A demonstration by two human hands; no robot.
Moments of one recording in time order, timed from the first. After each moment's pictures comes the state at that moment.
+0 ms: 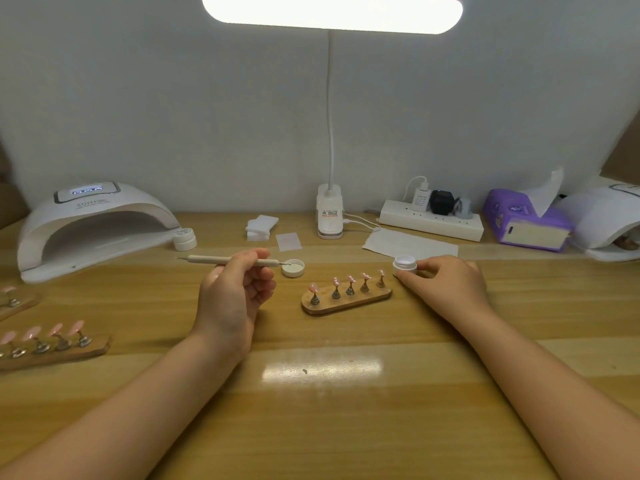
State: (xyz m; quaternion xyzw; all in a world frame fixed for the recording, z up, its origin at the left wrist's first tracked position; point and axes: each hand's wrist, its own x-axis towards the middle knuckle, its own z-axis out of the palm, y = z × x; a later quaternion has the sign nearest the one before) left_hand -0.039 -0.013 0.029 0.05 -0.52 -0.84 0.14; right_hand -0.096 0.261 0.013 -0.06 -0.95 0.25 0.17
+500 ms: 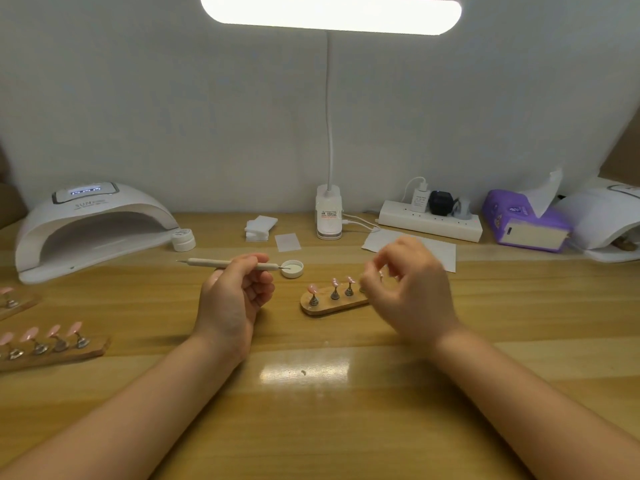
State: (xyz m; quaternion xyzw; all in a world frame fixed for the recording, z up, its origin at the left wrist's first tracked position) left_hand -0.043 -0.013 0.023 0.05 -0.52 -0.84 0.14; right_hand -0.051 0.199 0.038 0.22 -0.85 0.33 0.35
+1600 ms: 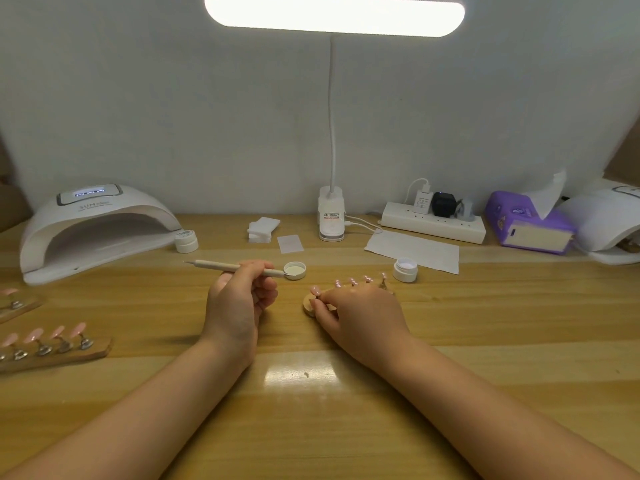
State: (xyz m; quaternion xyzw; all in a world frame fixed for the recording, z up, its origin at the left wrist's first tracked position) left_hand -0.046 -0.008 0.020 0.08 -0.51 -0.84 0.16; right_hand -0.045 0.155 0.017 0.22 -0.95 0.11 0.17
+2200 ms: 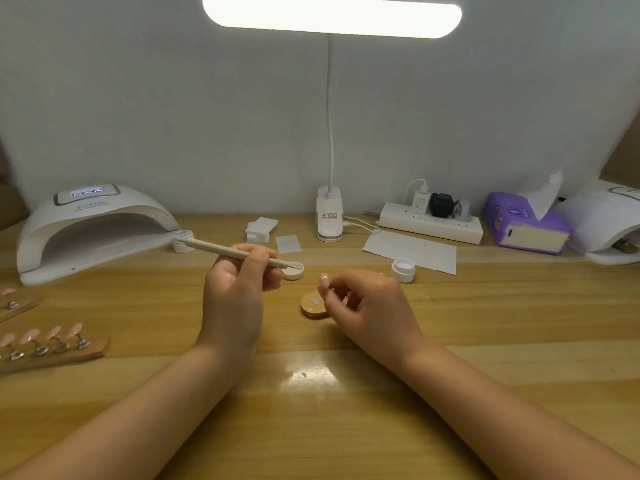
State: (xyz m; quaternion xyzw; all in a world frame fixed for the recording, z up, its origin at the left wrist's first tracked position) left_hand -0.026 0.002 0.038 -0.01 -0.60 -0.76 0.25; right_hand -0.039 0.167 0.024 0.25 -0.86 0.37 0.24
